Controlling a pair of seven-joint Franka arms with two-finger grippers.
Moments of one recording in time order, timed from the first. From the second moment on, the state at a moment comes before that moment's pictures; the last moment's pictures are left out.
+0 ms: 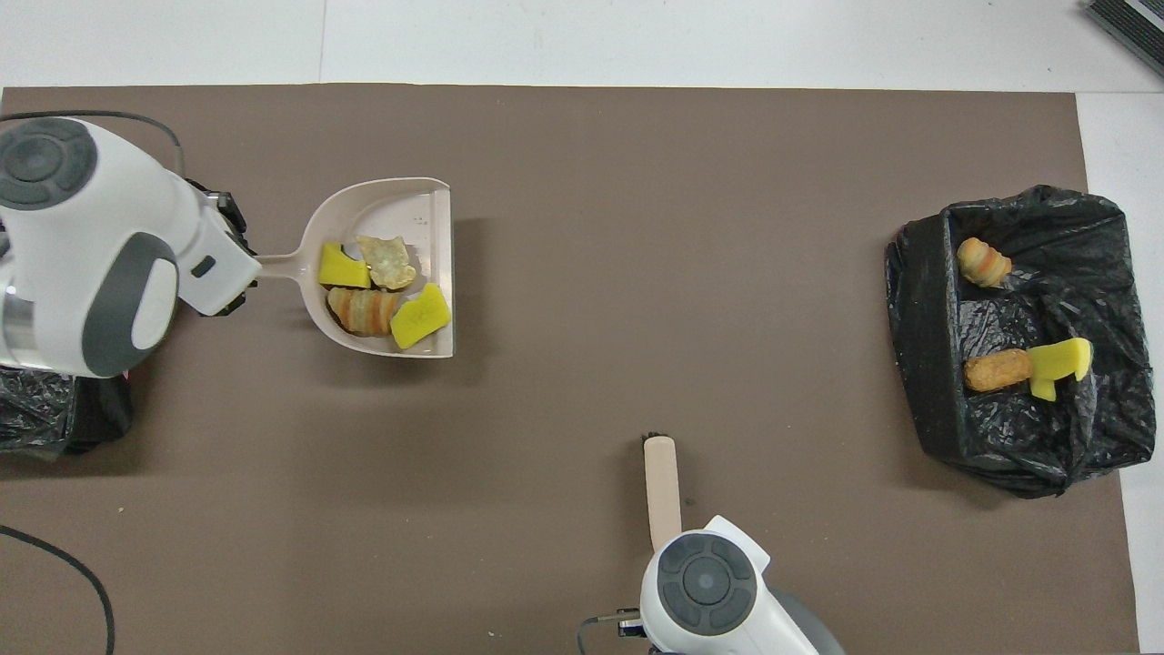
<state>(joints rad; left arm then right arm) -0.03 0.24 -0.09 -1.77 0.13 2.05 1.41 0.66 -0.22 0.11 -2.47 0.23 1.92 0.61</state>
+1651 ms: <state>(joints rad) 0.51 0.29 -0.09 -1.48 0.62 1.97 1.75 0.76 -0.05 0.12 -2.37 0.30 2.01 0.68</state>
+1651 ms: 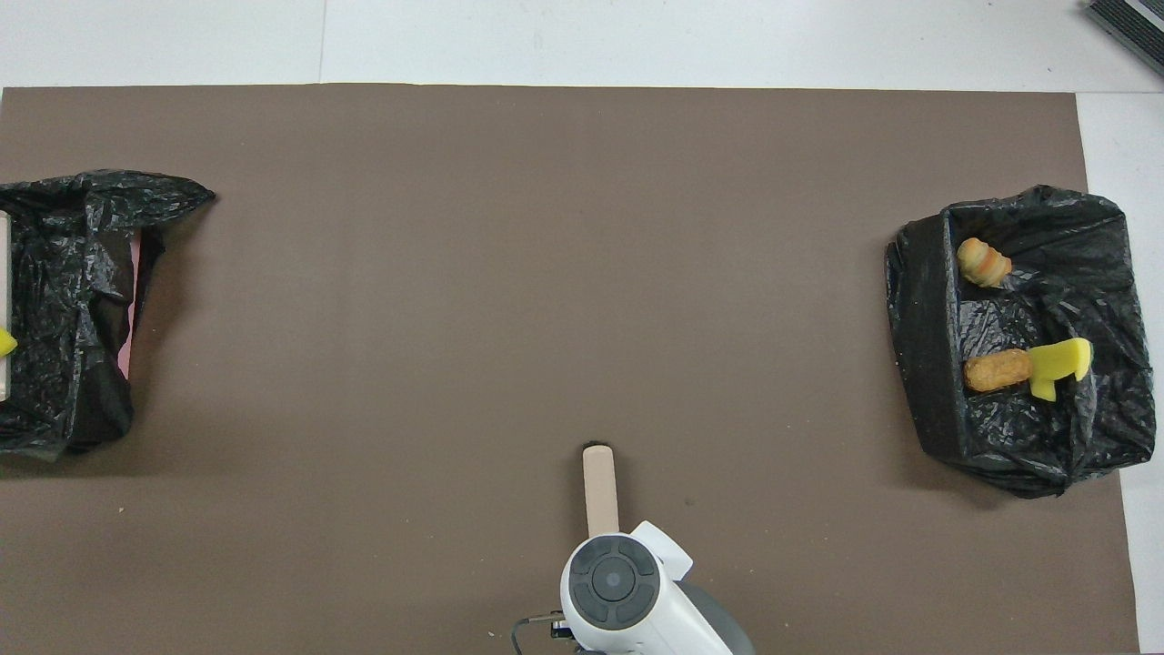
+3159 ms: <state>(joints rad) 0.33 0.13 -0.13 -1.59 1.23 1.97 1.42 0.04 -0.06 0.10 -1.72 -0.01 1.75 0.37</state>
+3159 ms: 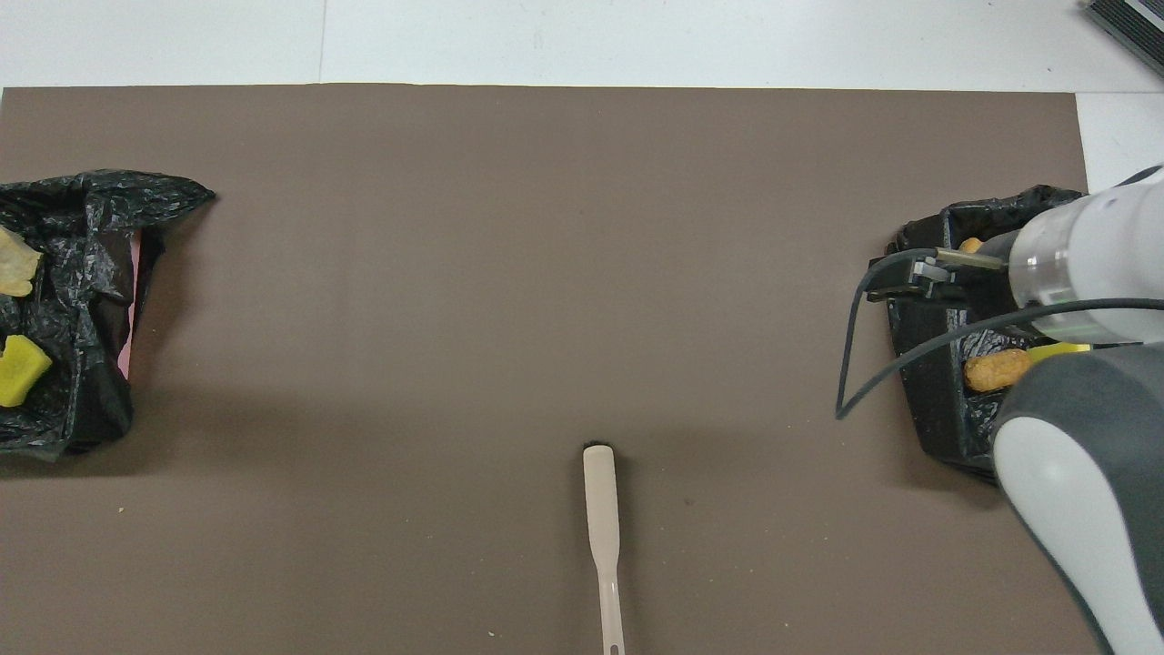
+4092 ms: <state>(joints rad) 0.20 0.12 -0.14 -1.62 0.46 1.79 1.15 0.00 0.00 0.08 -1.44 -0.10 1.47 0.36</state>
